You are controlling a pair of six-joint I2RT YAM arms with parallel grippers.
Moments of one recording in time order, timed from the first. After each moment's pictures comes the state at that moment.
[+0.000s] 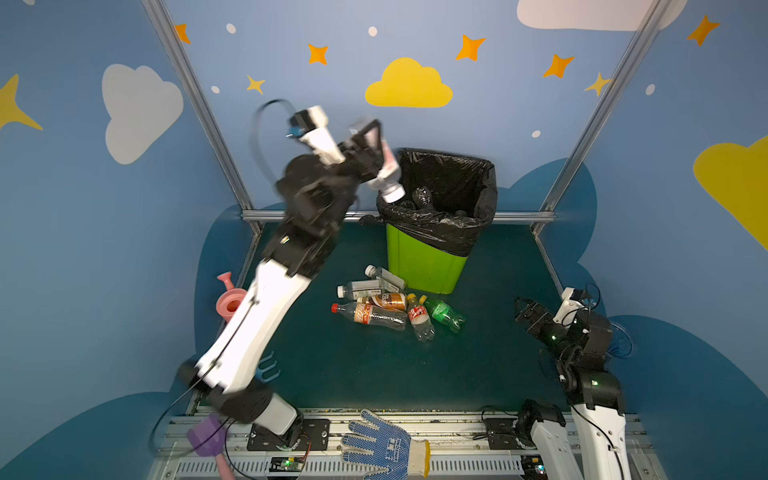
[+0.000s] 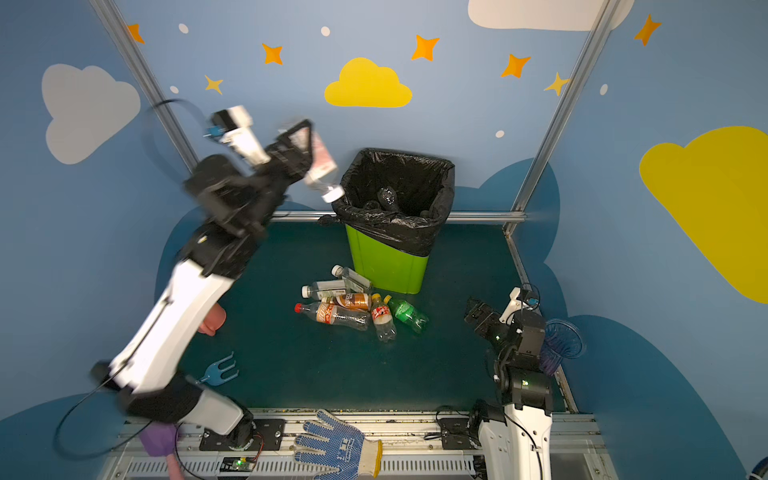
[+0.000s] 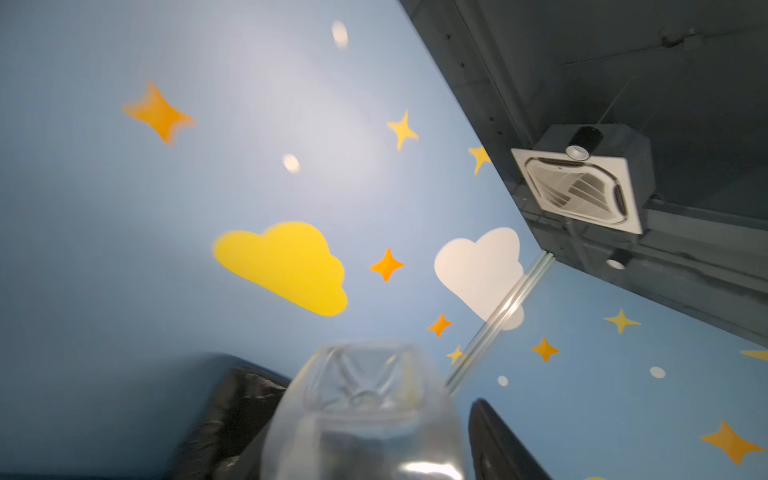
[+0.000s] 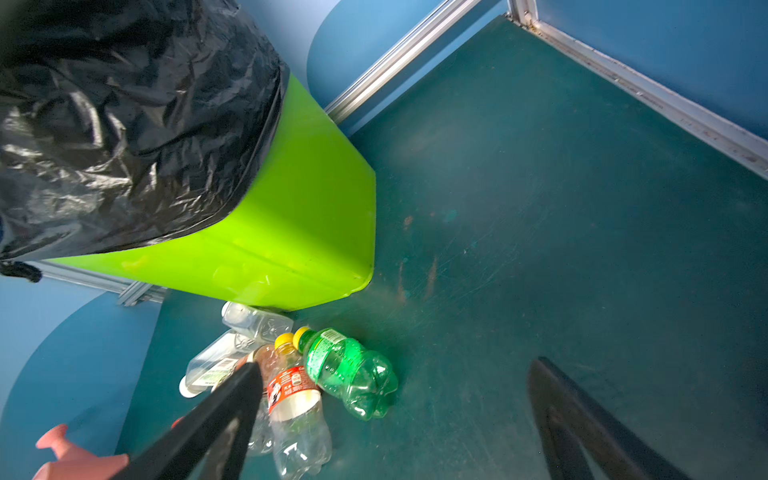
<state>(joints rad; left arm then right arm) -0.57 1.80 2.27 -0.26 -0.15 -0.63 -0.14 0.51 0.63 -0.58 -0.26 0.54</state>
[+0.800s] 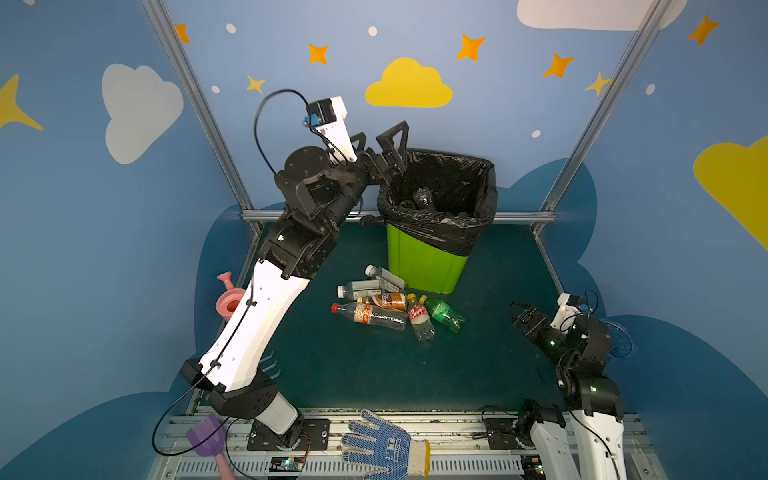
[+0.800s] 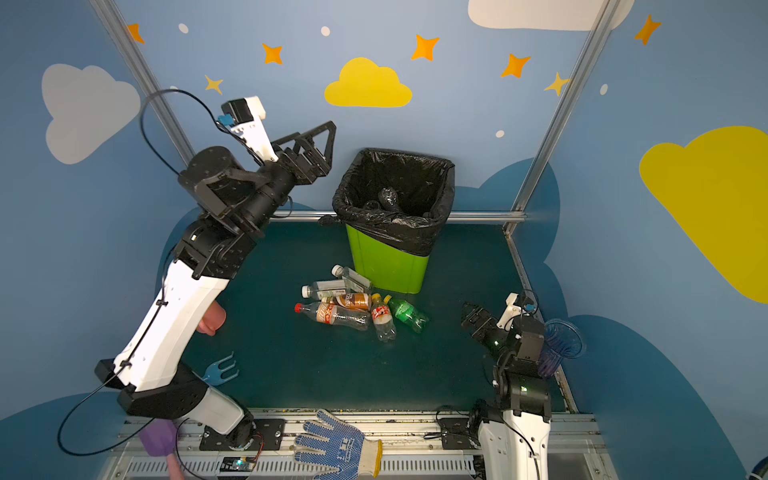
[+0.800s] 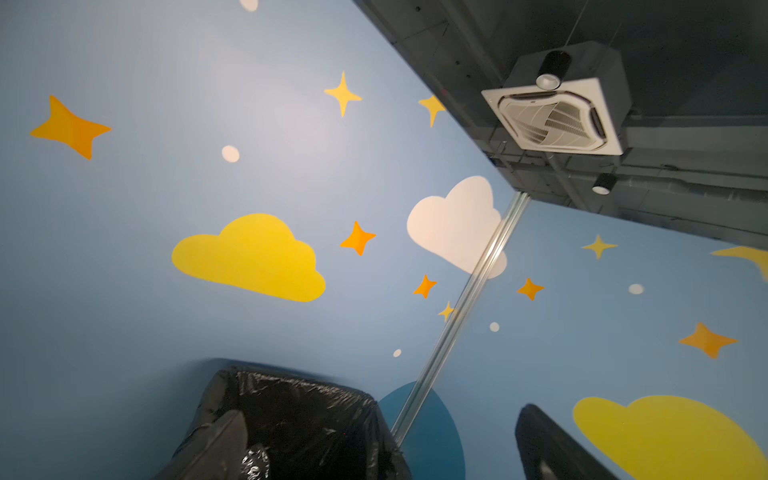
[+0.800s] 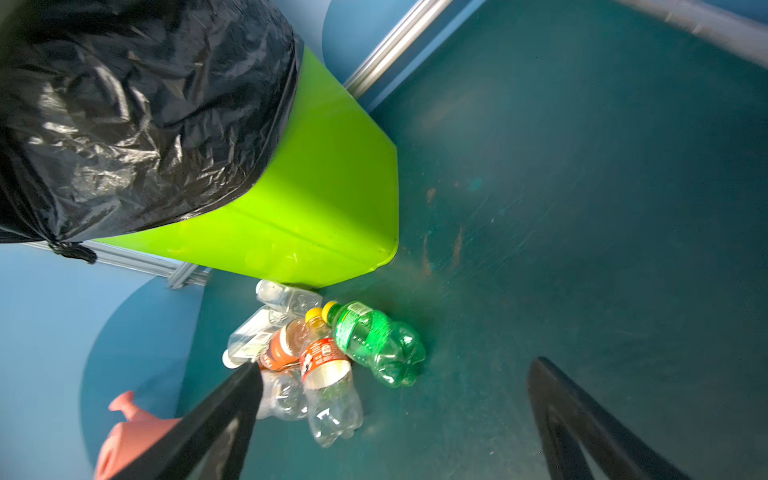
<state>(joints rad) -0.60 1.54 2.03 -0.27 -0.16 -0.44 -0.15 0.49 0.58 -0.58 -0.38 0.64</state>
